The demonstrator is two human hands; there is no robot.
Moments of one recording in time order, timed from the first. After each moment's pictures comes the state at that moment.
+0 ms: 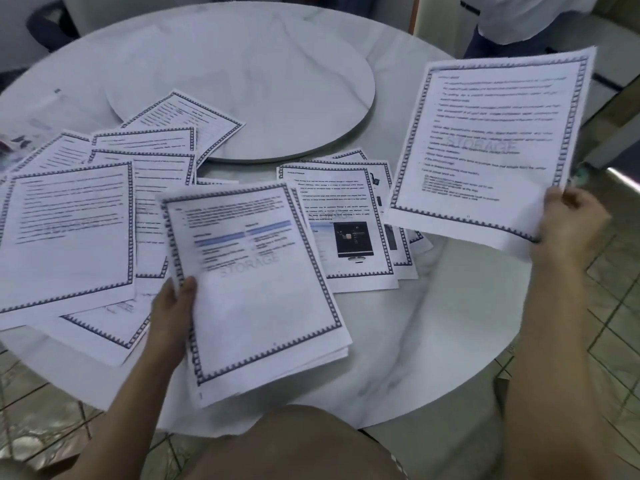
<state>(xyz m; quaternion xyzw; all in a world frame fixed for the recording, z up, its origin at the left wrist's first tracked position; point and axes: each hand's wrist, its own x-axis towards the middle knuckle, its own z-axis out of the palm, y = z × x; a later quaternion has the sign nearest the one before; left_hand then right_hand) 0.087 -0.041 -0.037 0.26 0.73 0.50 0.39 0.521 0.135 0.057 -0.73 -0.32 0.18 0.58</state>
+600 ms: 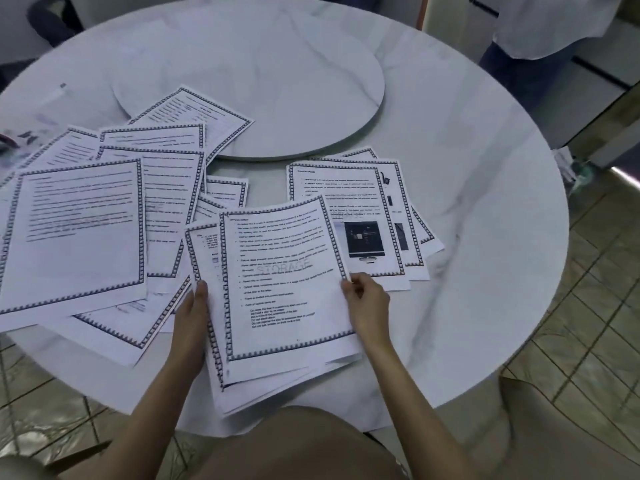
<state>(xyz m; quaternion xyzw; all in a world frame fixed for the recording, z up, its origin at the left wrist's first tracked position) 0.091 -0.047 -0.047 0.22 0.71 0.50 0.44 0.315 0.016 -0.048 -0.68 -0.54 0.37 0.32</state>
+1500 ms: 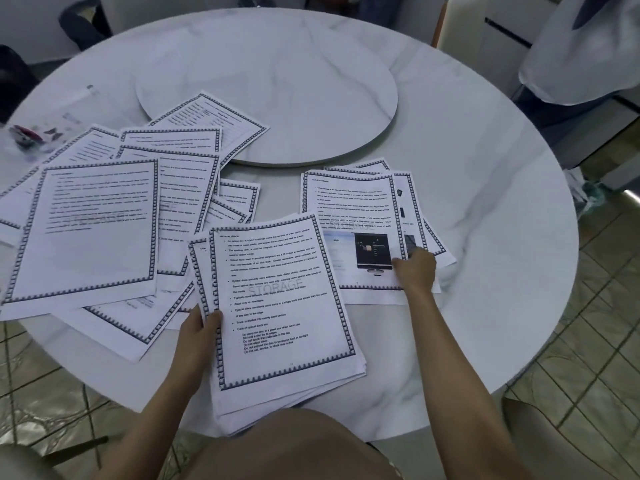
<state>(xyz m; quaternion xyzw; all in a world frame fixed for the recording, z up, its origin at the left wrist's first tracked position) 0.091 -0.068 -0.059 0.22 0.73 0.46 0.45 0.370 0.119 -0.056 -0.81 -0.51 0.23 0.18</state>
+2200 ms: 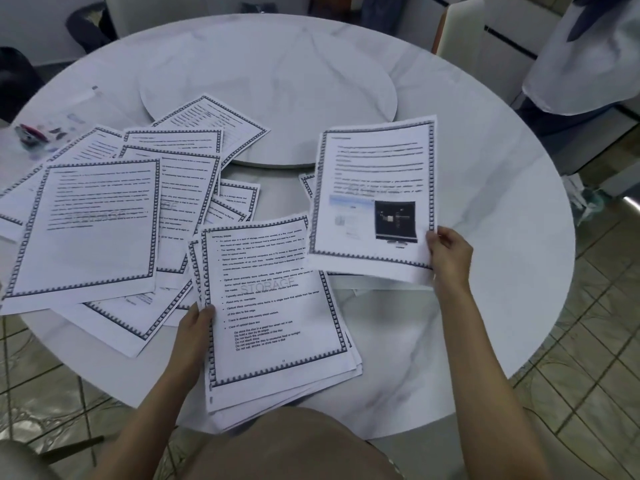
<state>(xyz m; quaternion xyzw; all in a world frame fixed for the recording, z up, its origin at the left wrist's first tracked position) 0.092 -0.066 -0.058 0.19 0.74 0.46 0.46 0.404 0.119 -0.016 -0.69 -0.42 0.35 0.47</state>
